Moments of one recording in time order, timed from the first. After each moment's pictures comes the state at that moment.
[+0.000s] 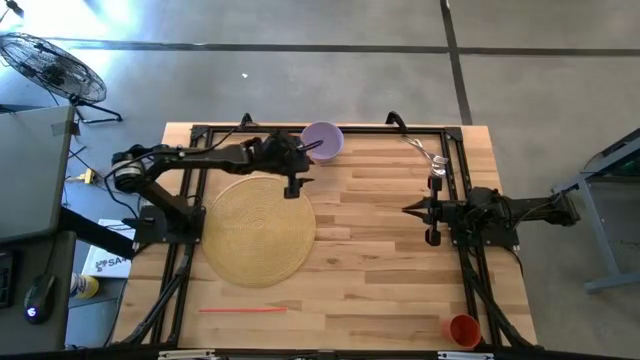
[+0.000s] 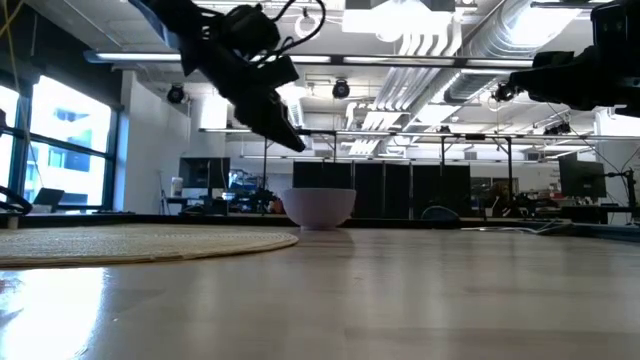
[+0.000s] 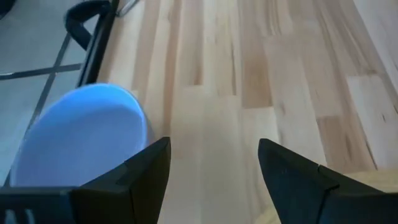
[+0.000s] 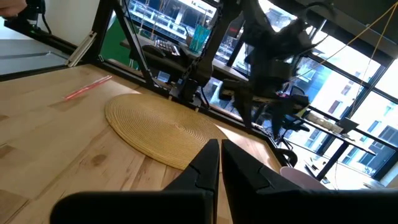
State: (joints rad) left arm 0.38 1.53 1.02 -0.14 0.10 0.42; right arm 0.07 0.01 0.01 0.03 0.06 -0.43
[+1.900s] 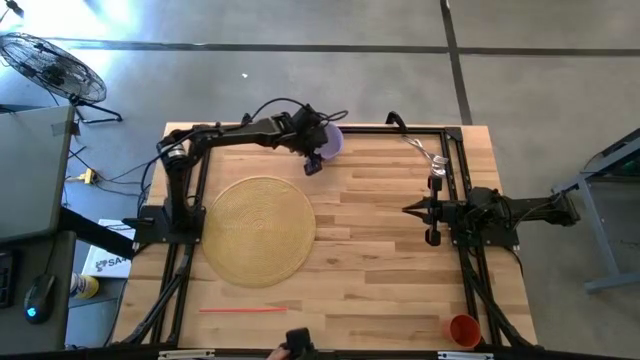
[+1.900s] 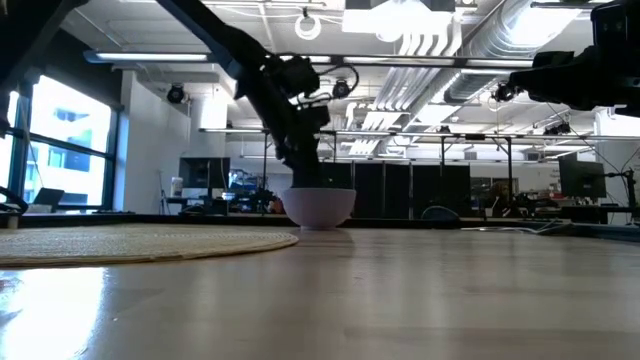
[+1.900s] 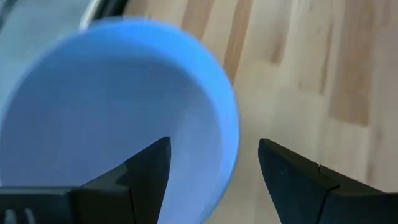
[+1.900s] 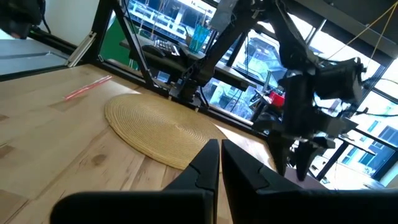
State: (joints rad) left arm 0.52 1.90 1.41 -0.40 0.12 0.25; right arm 0.07 0.01 0.01 0.03 0.06 -0.43
